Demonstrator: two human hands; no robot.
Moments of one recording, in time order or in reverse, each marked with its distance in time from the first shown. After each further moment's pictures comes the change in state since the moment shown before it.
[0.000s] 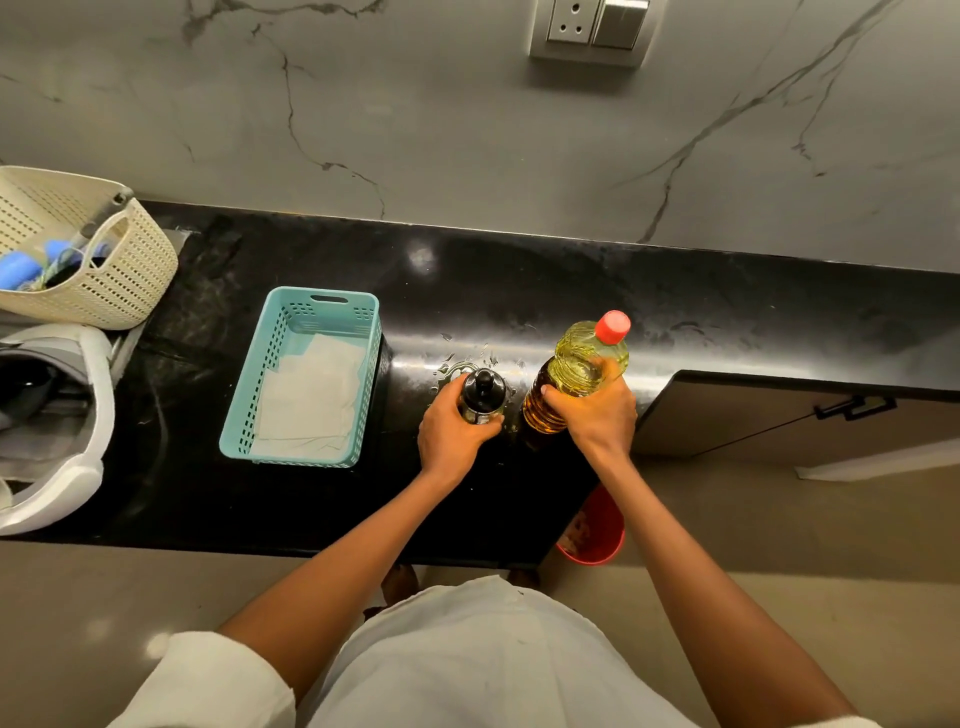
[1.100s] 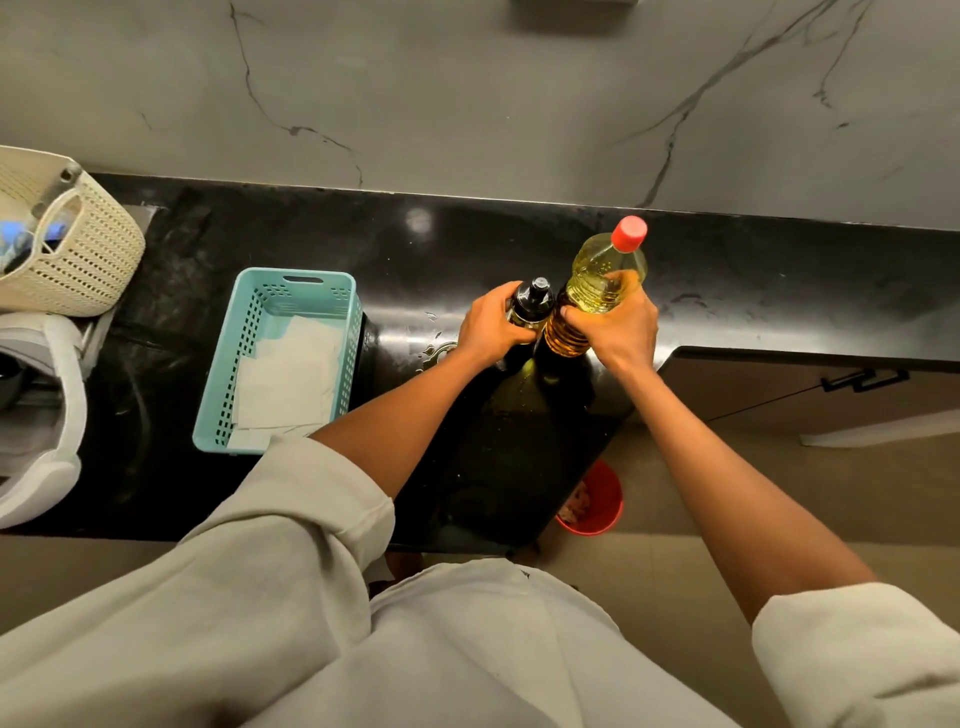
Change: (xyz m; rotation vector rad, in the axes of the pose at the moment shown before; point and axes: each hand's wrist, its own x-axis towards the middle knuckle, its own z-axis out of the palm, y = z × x) left_hand 0.129 0.054 0.065 0.065 -0.277 0.189; right_hand 0.101 -0.005 -0.015 -0.021 -0.014 -0.086
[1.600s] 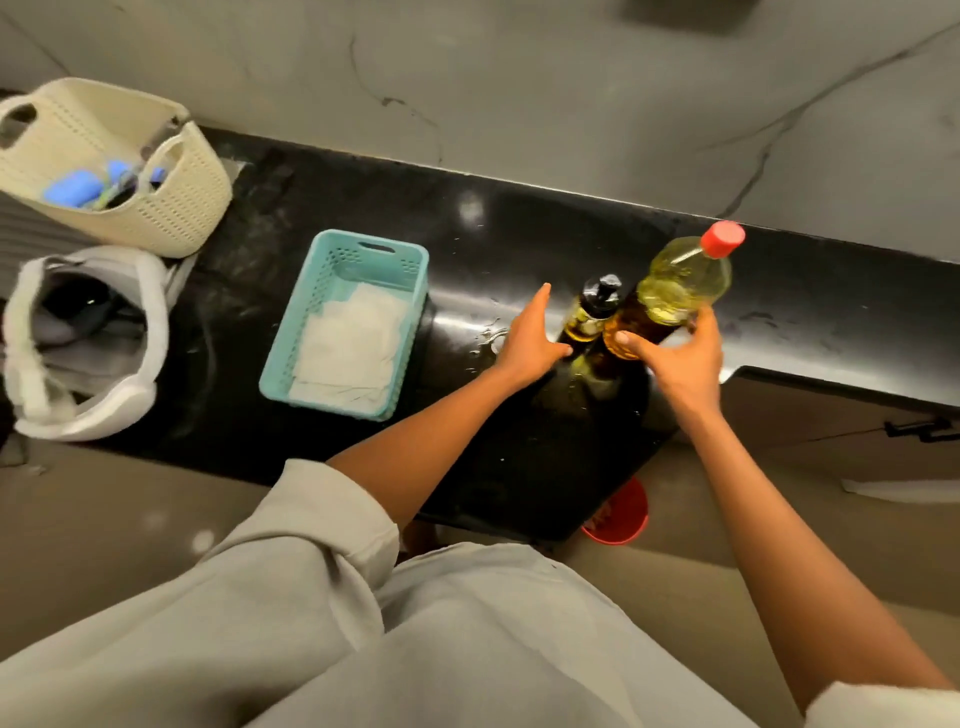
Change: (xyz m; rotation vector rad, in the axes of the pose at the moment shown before) left_hand -0.051 -0.011 -0.010 -0.134 0.000 -0.186; right_hand -0.031 0.019 -0.003 0.163 -0.078 0.017
